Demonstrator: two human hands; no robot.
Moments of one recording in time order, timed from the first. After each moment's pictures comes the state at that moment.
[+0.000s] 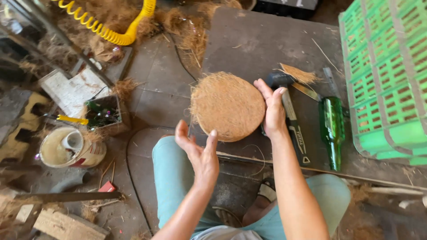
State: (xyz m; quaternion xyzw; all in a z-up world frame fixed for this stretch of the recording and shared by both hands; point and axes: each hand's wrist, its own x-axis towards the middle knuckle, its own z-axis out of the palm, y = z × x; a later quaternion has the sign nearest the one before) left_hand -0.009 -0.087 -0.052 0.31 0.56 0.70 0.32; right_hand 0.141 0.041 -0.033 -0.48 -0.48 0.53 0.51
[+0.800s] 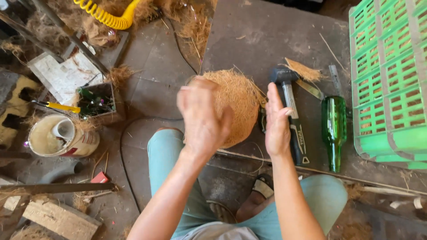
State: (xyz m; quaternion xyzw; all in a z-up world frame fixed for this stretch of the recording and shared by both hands) left_hand -0.037 -0.027 0.017 0.66 0.55 0.51 -0.05; right_hand 0.142 -0.013 -0.019 -0.44 -0.57 0.46 0.52
